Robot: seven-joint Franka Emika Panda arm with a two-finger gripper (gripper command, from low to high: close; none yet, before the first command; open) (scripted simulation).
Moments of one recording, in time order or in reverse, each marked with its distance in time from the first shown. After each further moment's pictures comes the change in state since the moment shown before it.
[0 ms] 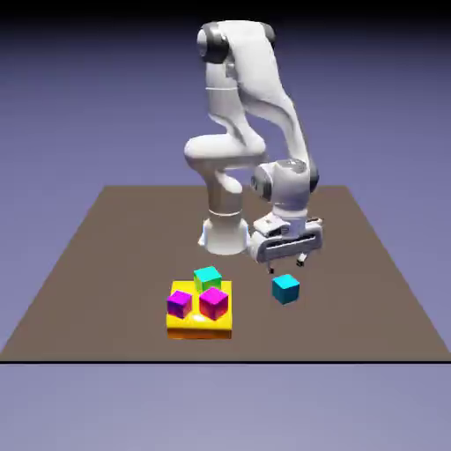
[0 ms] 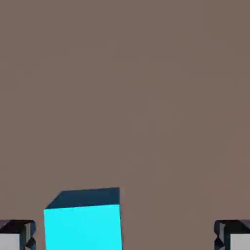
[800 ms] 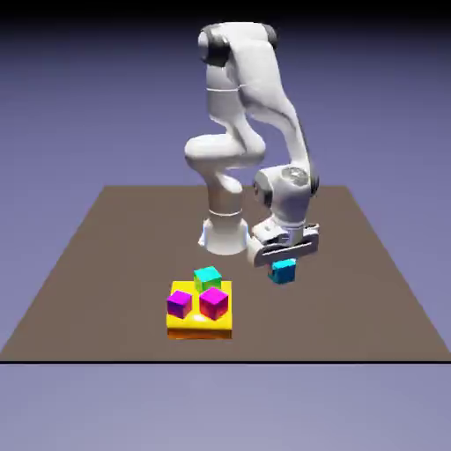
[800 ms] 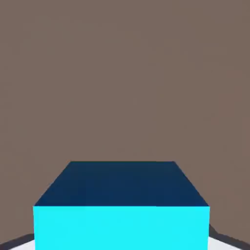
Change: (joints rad) arm -0.137 -0.125 -0.141 0.049 -0.022 -0.174 -0.018
